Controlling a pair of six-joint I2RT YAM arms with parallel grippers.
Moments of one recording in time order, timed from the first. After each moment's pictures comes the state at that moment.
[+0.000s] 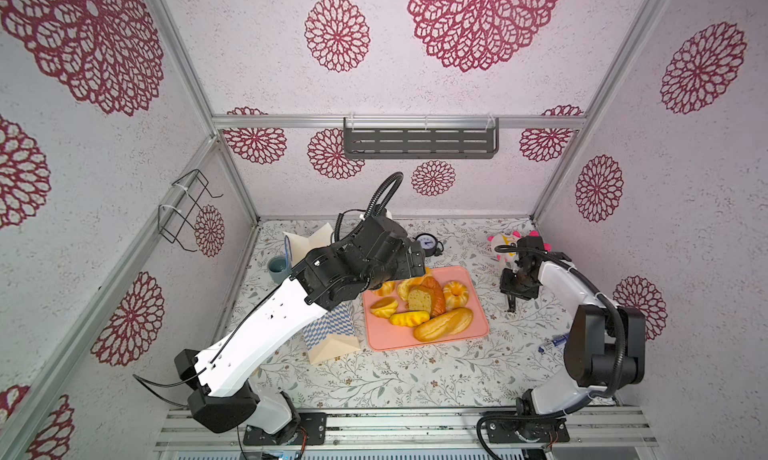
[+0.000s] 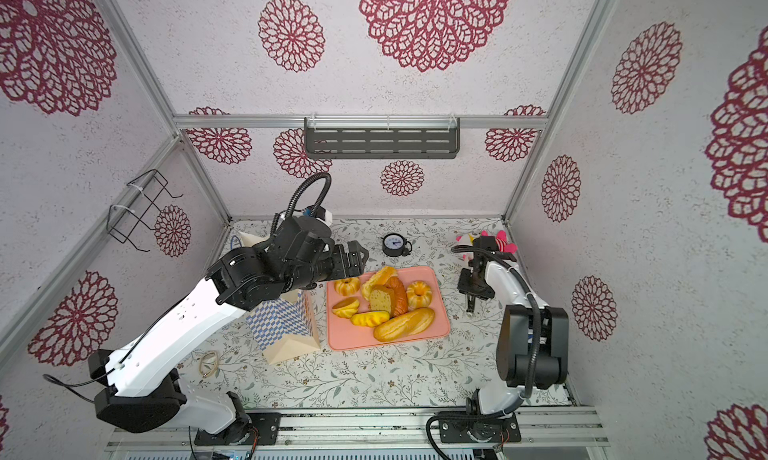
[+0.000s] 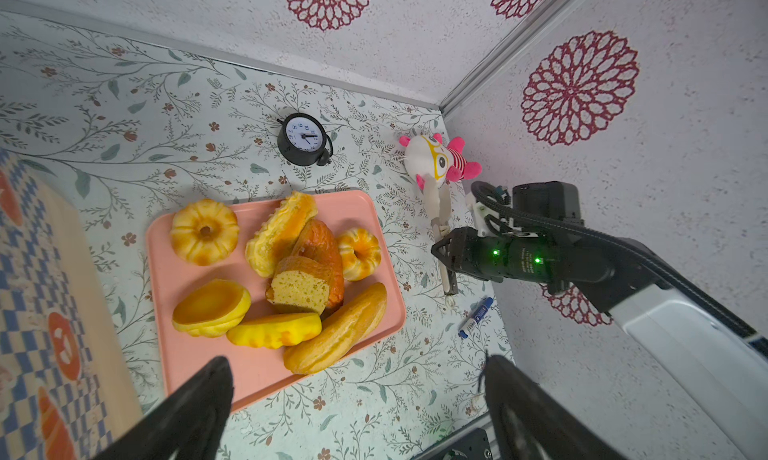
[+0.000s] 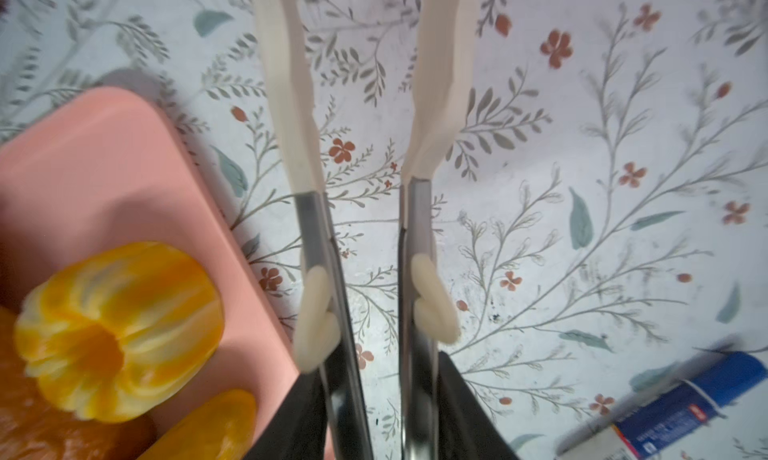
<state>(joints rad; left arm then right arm) -0.90 1.50 1.85 -1.00 -0.24 -0.82 -0.03 1.58 1.20 -0.84 0.02 0.26</state>
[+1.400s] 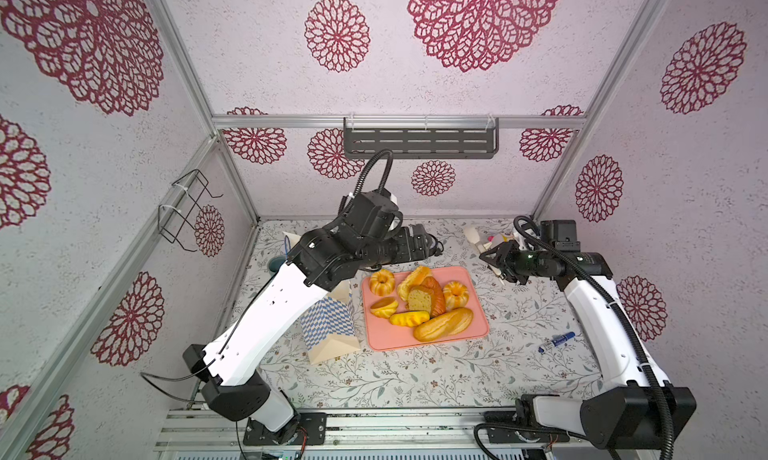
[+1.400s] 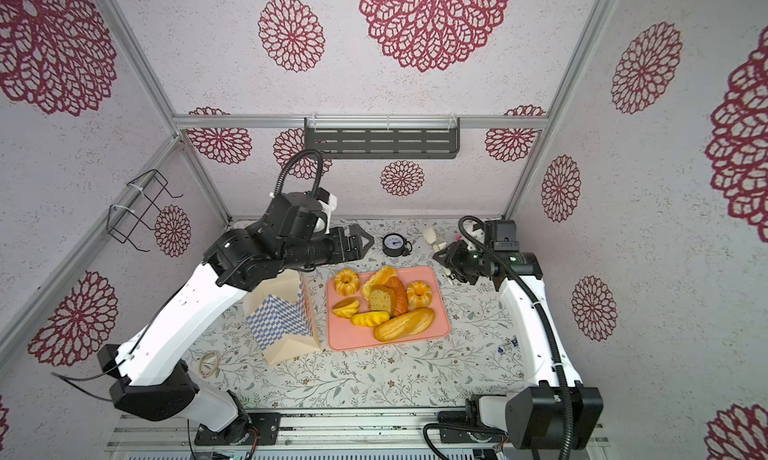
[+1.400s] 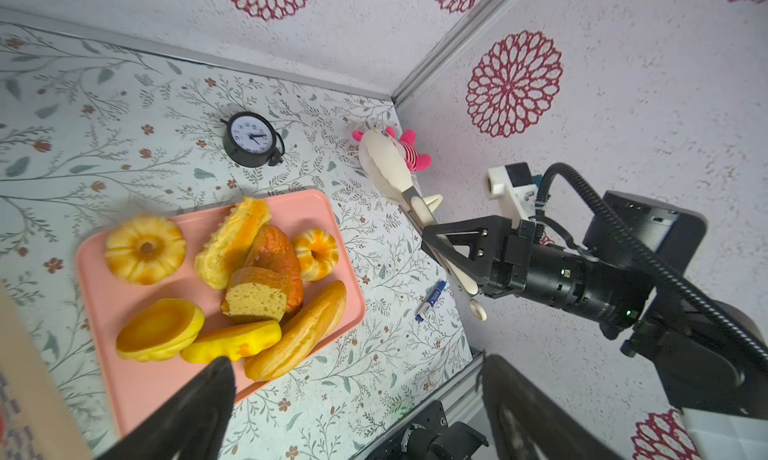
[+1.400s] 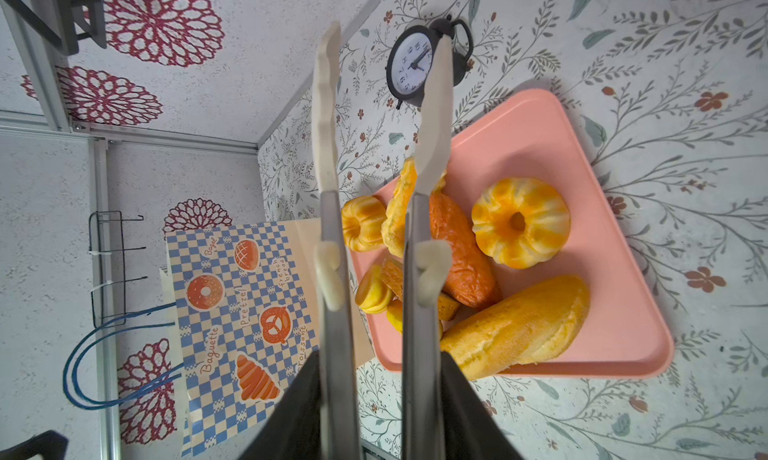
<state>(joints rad) -0.81 1.54 2.01 -1.04 -0.08 -0.76 0.04 1.28 1.32 -0.88 -0.56 0.65</state>
